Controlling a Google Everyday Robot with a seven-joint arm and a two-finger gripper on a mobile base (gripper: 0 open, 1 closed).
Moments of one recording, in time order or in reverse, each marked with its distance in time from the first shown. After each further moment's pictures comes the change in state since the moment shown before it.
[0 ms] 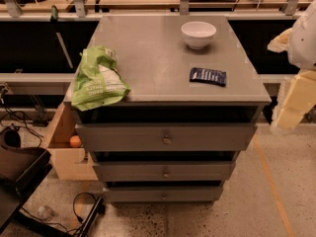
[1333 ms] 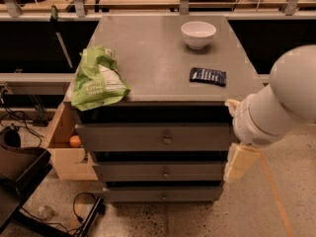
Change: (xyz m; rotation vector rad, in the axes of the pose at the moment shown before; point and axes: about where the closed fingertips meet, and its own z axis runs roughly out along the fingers) arm -0.009 0.044 0.157 0.030 -0.058 -0.086
